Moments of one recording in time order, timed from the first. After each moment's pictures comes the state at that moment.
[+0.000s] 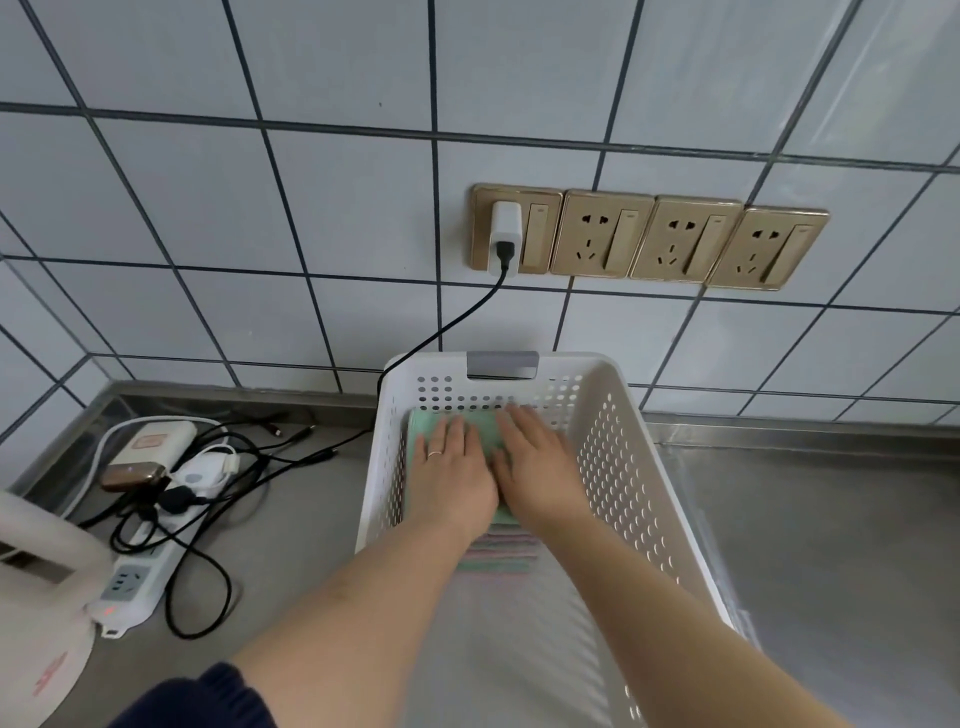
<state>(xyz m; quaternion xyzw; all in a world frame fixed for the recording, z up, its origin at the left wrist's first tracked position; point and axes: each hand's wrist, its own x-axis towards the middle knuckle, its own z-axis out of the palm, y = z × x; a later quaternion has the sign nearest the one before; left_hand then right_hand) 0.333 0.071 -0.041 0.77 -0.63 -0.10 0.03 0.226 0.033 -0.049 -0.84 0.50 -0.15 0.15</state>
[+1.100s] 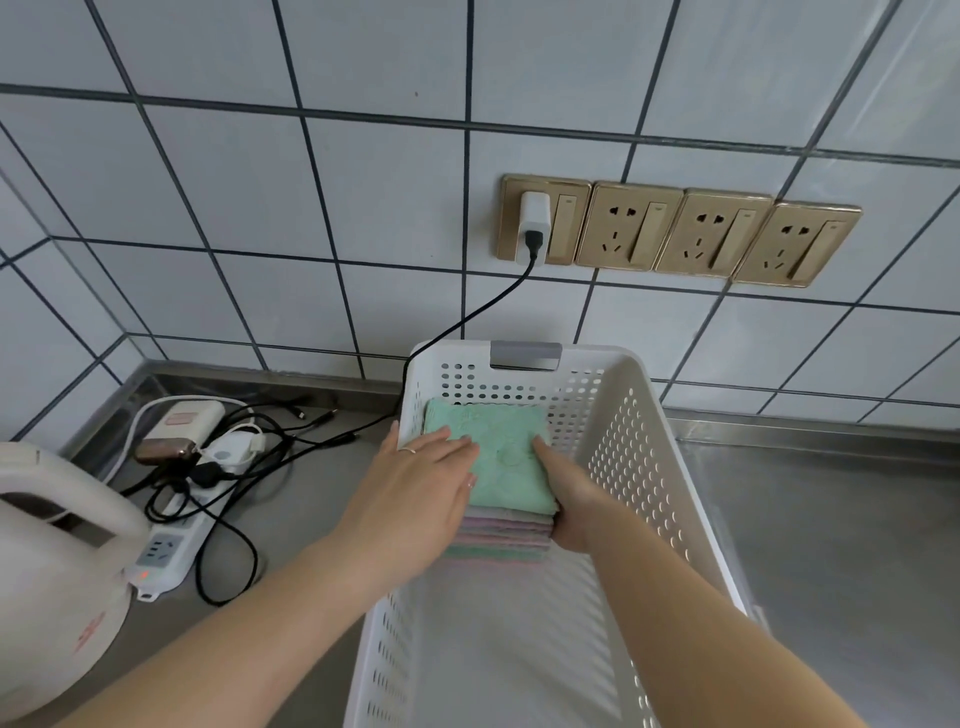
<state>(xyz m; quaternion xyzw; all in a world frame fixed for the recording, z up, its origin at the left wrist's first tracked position) 0.379 0.150 0.015 0.67 -0.74 -0.02 0.06 0.218 0.026 -0.079 -0.34 0.57 -0.19 0.73</state>
